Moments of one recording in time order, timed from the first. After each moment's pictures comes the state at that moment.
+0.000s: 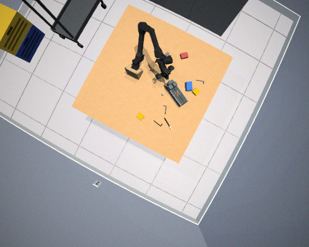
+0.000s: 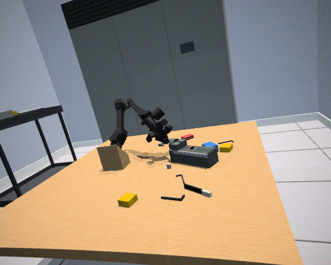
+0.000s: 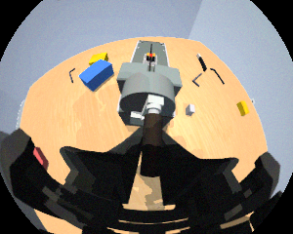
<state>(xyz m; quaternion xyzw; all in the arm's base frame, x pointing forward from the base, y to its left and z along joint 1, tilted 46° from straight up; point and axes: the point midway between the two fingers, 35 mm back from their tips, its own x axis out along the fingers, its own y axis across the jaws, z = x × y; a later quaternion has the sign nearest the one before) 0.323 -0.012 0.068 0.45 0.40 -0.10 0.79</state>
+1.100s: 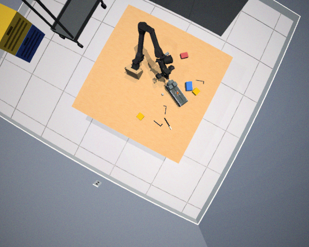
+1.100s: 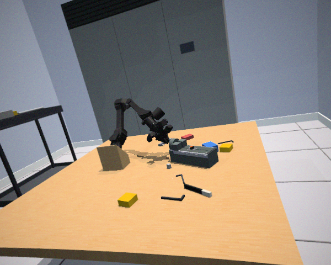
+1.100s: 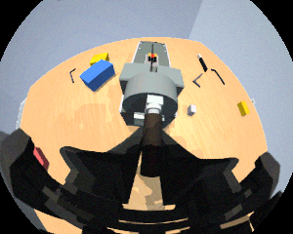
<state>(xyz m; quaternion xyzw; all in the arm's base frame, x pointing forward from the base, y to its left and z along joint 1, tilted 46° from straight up) 0.324 -0.010 0.070 0.45 0.40 -0.10 0.79</state>
